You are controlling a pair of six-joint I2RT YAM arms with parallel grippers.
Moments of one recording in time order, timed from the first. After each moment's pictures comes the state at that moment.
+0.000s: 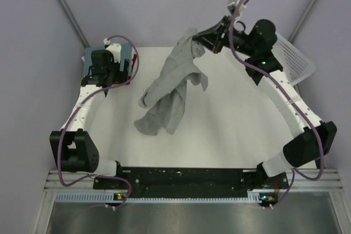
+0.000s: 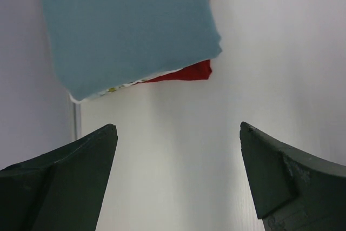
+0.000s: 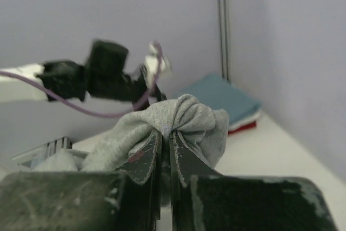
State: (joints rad) left arm -0.02 1.43 1.22 -0.36 -0.04 0.21; right arm 0.38 1.47 1.65 0.20 -0.80 0.35
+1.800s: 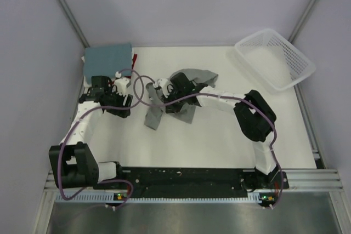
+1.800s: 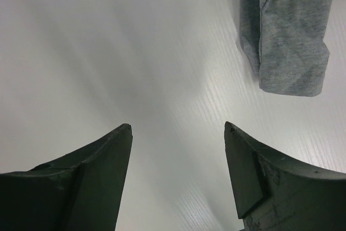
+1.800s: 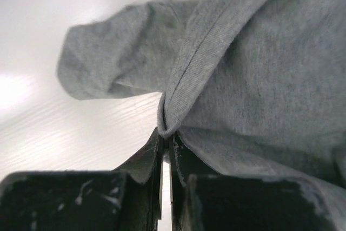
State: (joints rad) left arm 0.07 1.28 0.94 -0.69 0.29 0.42; right arm 0.82 2.04 1.45 -0.26 -0.37 -0.16
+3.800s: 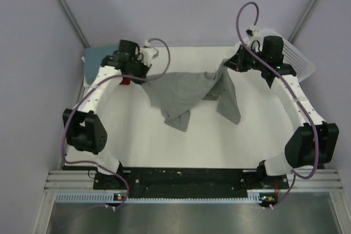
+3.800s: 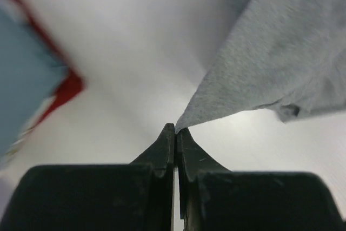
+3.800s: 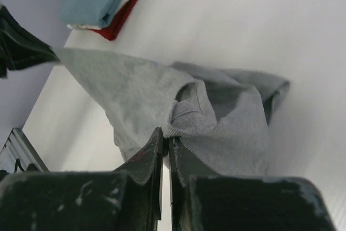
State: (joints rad) left arm -0.29 1.71 1.50 -0.84 0.26 0.41; right arm 0.08 1.42 1.27 -0.32 -0.62 0.26
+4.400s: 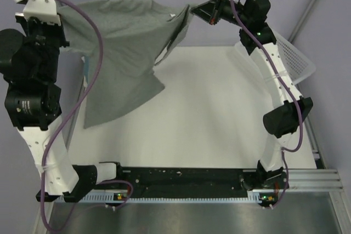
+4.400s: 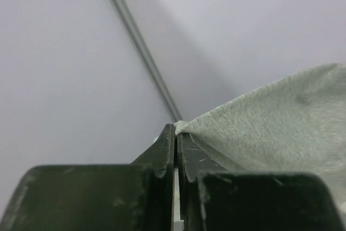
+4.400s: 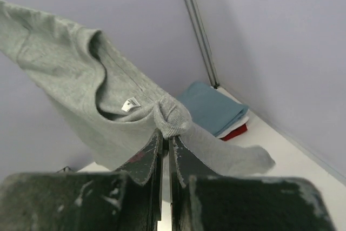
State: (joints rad) left arm -0.01 1.27 2.21 -0.73 -0.16 0.38; right arm 0.33 1.90 2.20 -0.07 -0.76 0.48
